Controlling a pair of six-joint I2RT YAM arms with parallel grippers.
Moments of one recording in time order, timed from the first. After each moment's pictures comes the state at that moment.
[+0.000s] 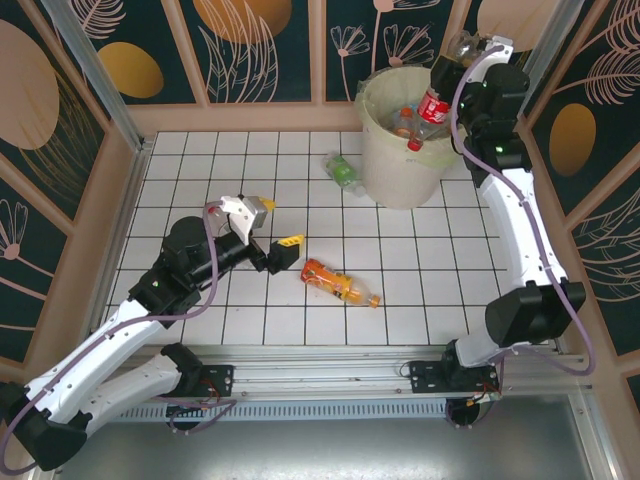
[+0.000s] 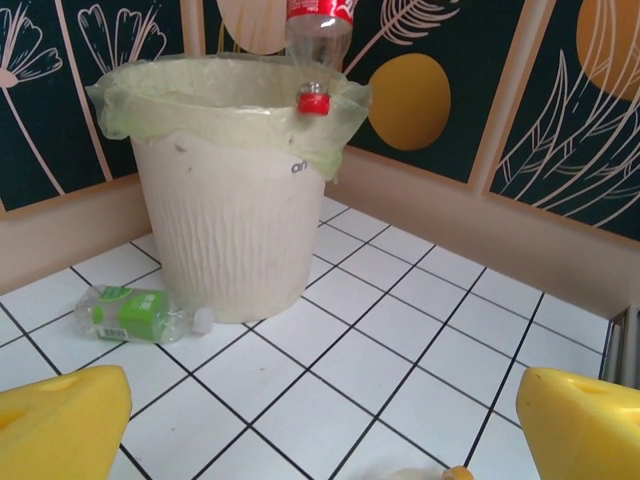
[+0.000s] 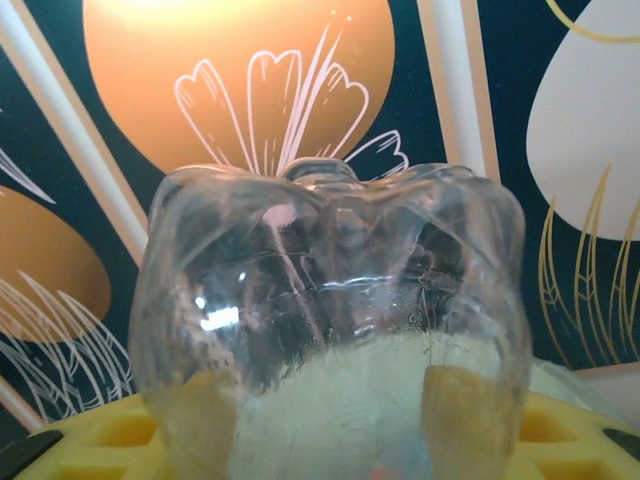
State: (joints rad) left arm -0.69 0.84 0.80 -0.07 0.26 -0.08; right arm 0.12 1.54 1.71 -0.15 -0.01 0.29
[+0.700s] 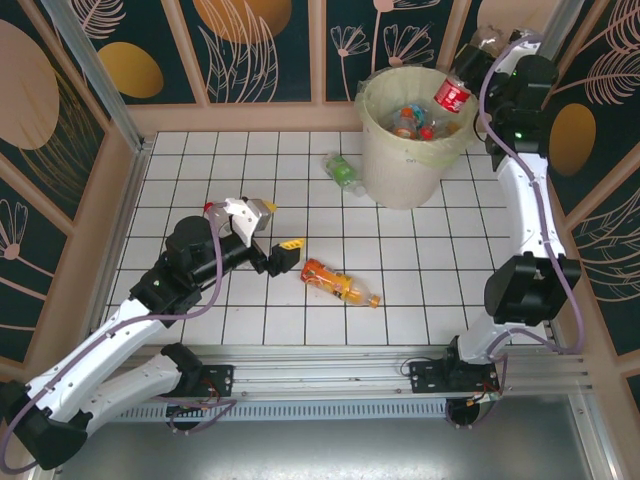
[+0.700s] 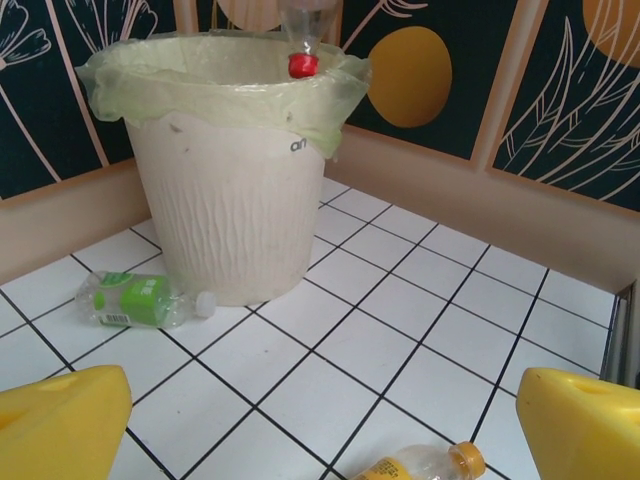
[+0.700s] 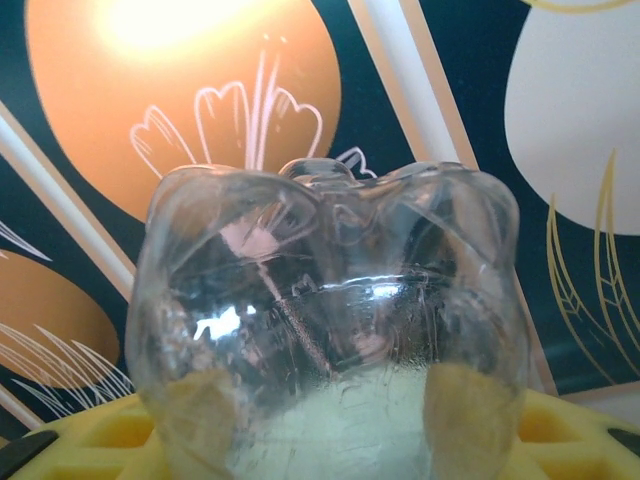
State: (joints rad) left arm -0.69 0.84 0.80 -0.11 0.27 -0.05; right arm -0.06 1.67 1.77 -0.05 -0.26 0.46
